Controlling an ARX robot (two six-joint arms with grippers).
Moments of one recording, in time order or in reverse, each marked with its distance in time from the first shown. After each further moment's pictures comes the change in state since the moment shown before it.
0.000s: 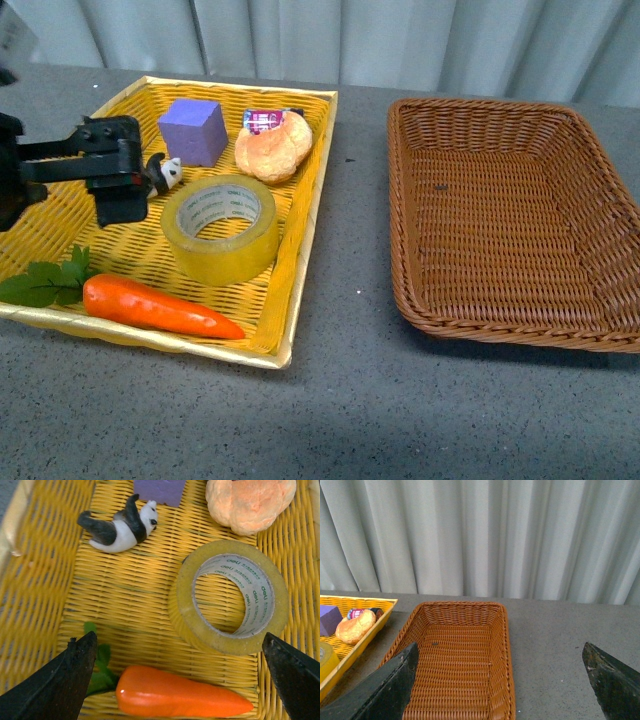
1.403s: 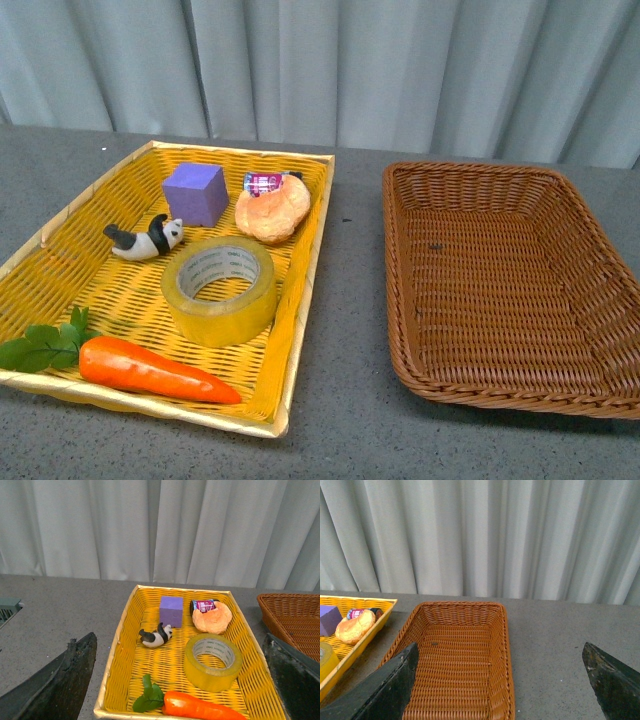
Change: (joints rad) left arm 0.127 -1.664 -0.603 -0.361 0.048 0.180; right arm 0.000 0.000 0.000 0.000 0.000 0.000
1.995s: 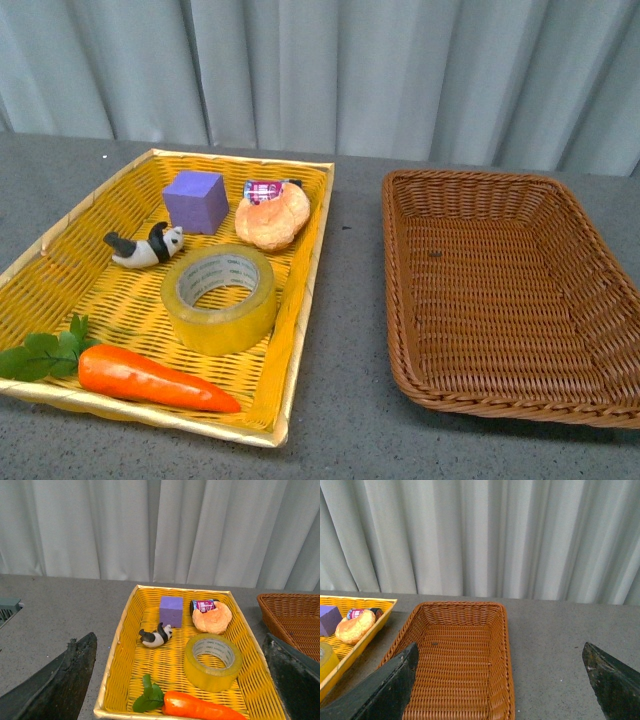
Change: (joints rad) left arm 0.000 0.000 0.000 0.000 0.000 0.000; right arm 0.000 0.000 0.000 0.000 0.000 0.000
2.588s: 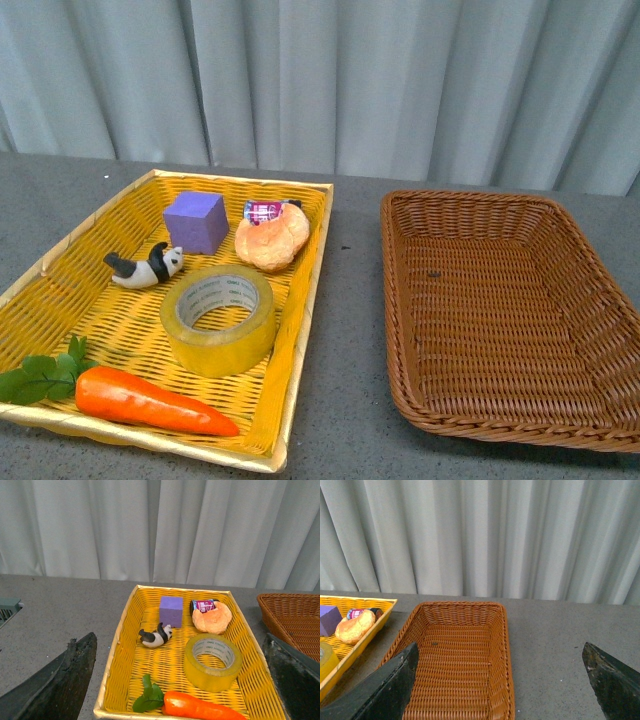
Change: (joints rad) left arm 0.000 0.000 0.000 0.000 0.000 0.000; right arm 0.000 0.000 0.000 0.000 0.000 0.000
